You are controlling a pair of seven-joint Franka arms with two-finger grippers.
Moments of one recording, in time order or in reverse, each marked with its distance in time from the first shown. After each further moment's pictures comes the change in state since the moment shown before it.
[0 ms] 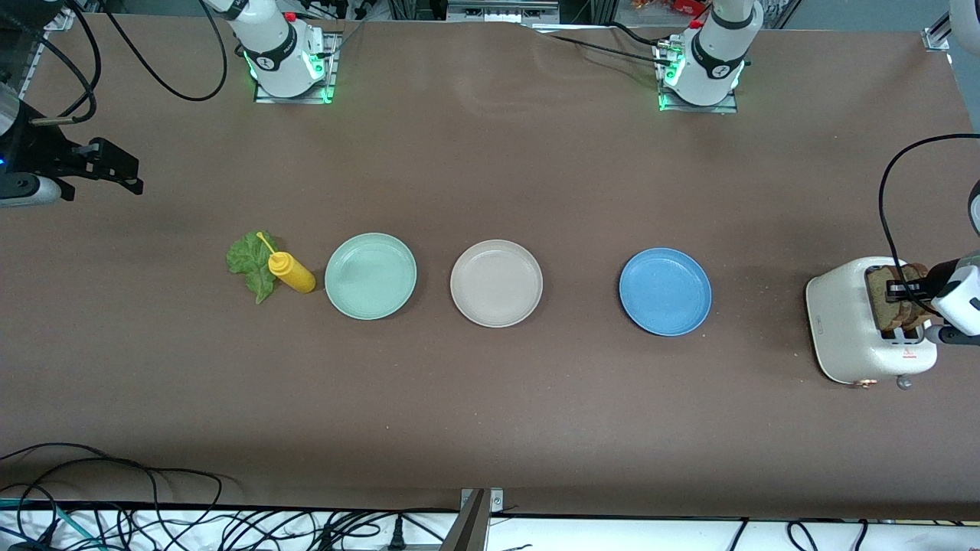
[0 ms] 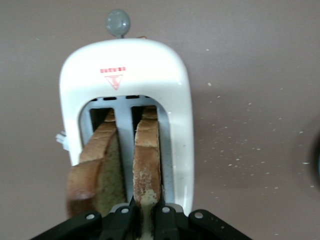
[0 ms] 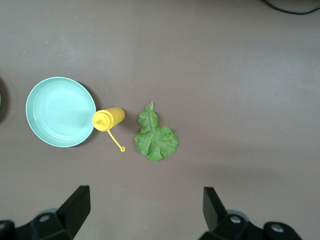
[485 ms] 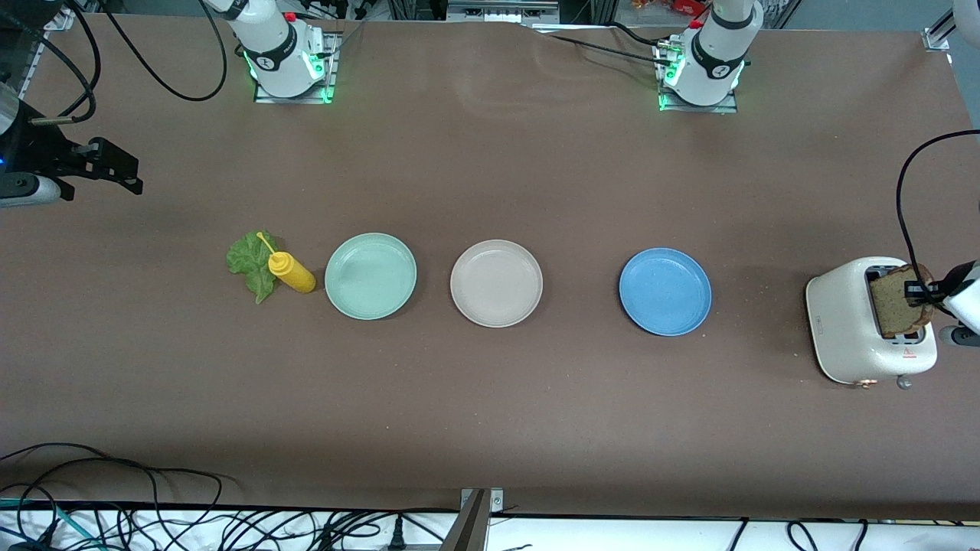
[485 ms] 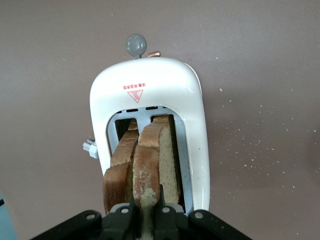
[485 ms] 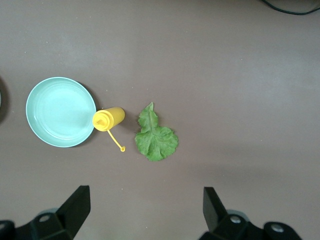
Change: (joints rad) left arm -0.001 -0.001 -0.009 0.052 0.043 -0.013 0.035; right arm 0.000 0.000 0.000 0.001 0.000 -0.001 0.000
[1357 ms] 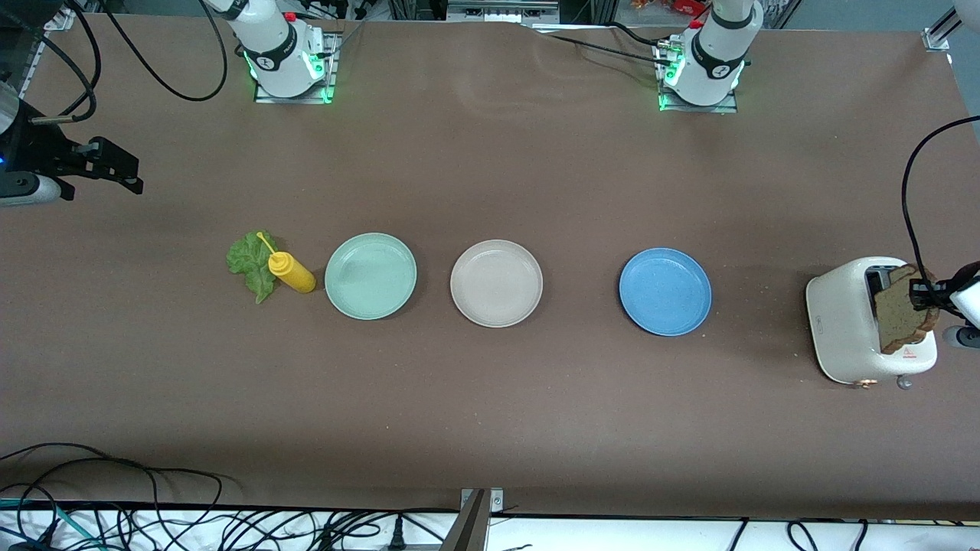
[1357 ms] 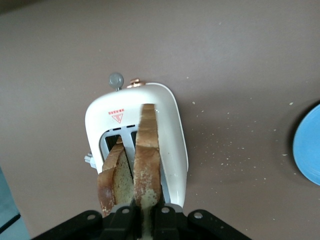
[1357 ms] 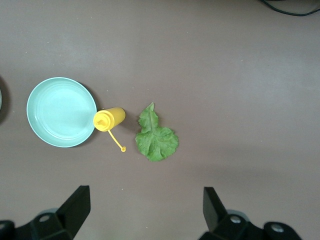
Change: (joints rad) left arm -0.040 -0.008 -0.043 0.156 0.000 -0.140 0.043; right arm 0.000 0.000 0.002 0.004 0.000 -0.005 0.000
